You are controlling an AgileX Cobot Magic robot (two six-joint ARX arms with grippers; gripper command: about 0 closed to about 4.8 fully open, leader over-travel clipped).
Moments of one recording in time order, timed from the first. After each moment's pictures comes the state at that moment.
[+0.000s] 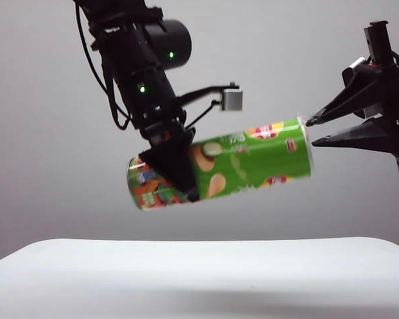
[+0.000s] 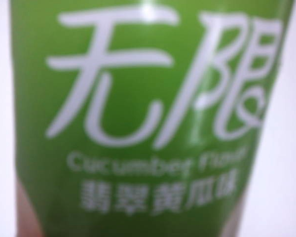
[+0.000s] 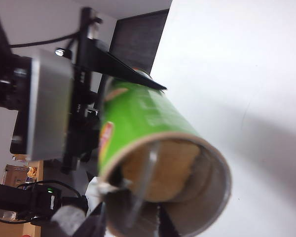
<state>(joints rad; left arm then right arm) -0.61 1.88 1.43 -0.71 0.28 0.95 0.03 1.45 0.74 -0.11 -1.14 0.34</state>
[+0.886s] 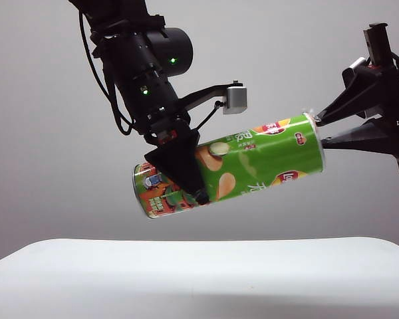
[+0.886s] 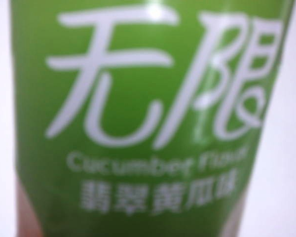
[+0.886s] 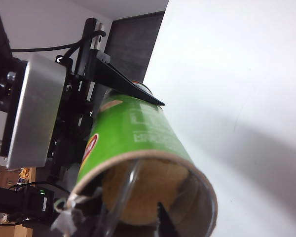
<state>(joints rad) -0.61 1.89 1.43 -0.71 0.37 0.90 0.03 1.45 0.74 -0.11 -1.12 0.32</state>
